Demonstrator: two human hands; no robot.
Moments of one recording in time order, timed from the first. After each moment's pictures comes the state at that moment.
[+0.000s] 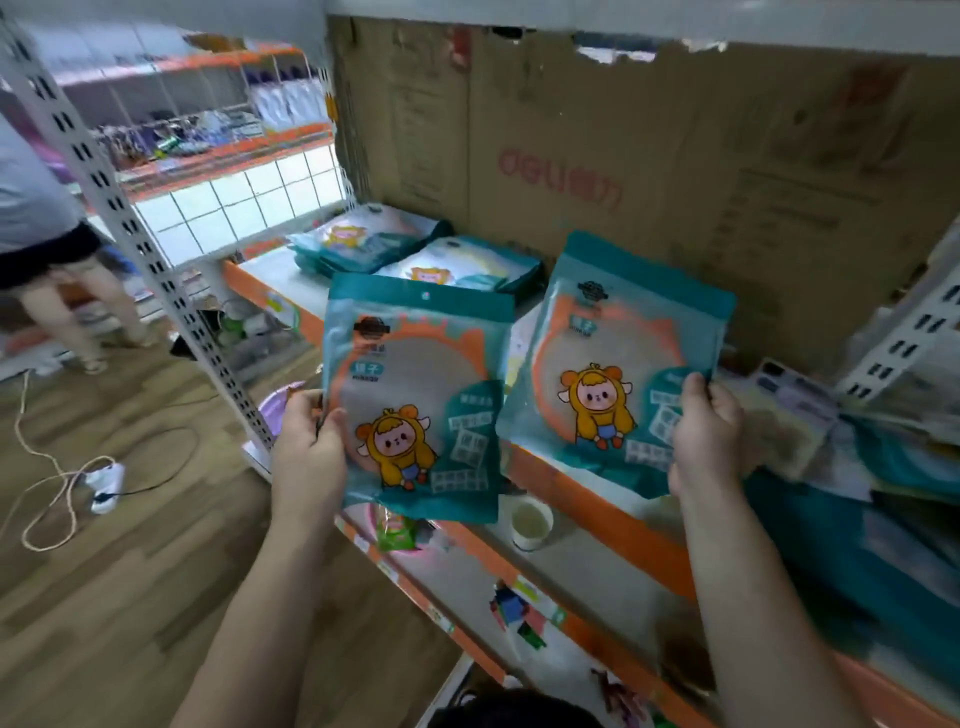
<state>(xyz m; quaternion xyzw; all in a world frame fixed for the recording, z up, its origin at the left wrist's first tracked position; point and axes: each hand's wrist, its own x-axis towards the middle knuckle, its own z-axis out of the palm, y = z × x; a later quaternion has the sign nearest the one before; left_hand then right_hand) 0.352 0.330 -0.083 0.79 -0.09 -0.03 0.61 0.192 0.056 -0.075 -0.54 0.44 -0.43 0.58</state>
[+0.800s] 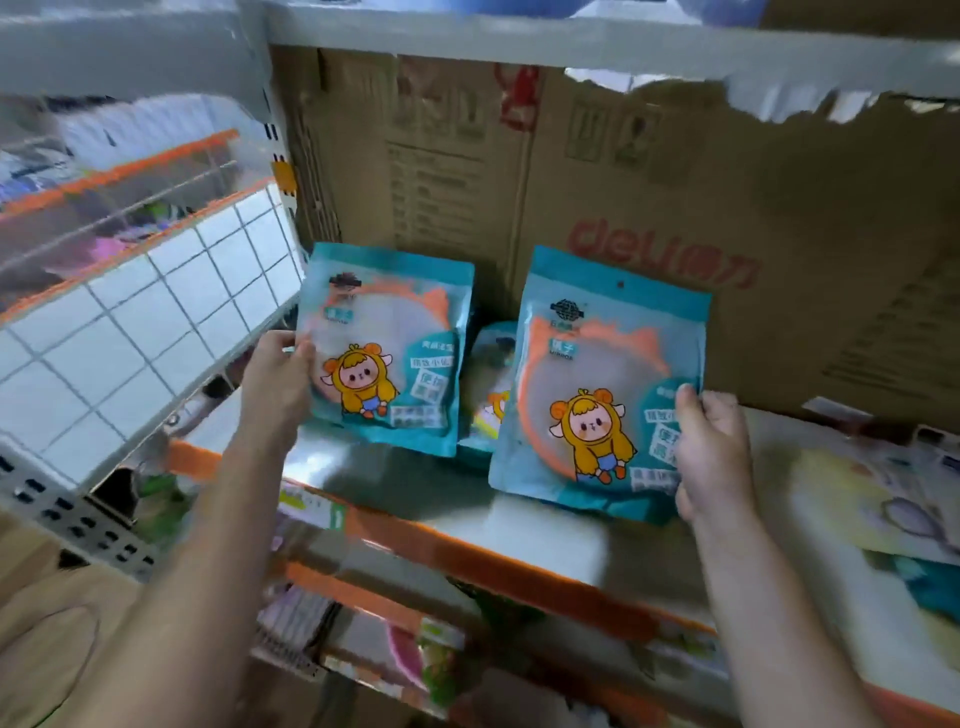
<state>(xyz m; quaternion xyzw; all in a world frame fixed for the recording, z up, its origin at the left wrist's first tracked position) 0.773 0.233 -0.051 0.79 -0.18 -0.13 0.57 0.446 0.090 -0.052 -0.48 0.50 -0.49 0.53</state>
